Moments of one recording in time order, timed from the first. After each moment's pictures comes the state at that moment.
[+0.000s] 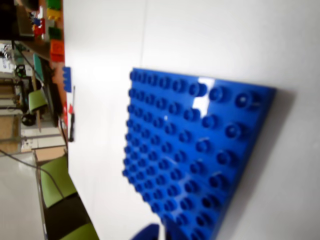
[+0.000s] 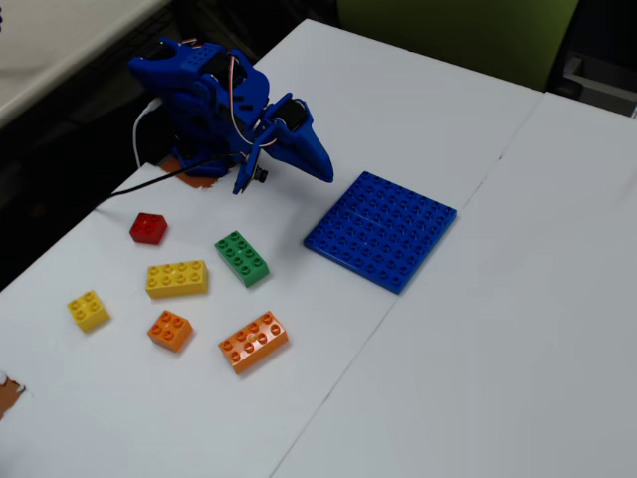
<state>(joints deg) -1.2 187.9 178.0 37.6 -7.0</state>
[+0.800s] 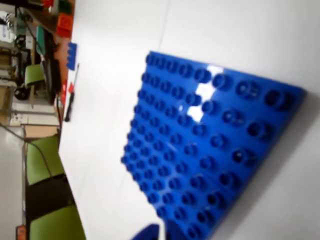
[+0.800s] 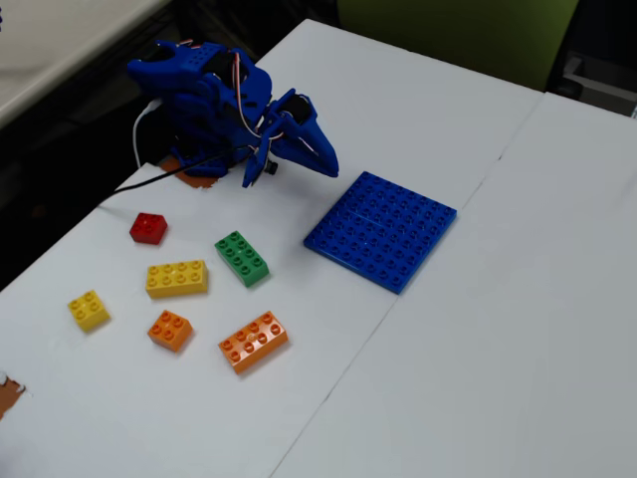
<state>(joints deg) -4.3 187.9 177.9 36.8 -16.1</state>
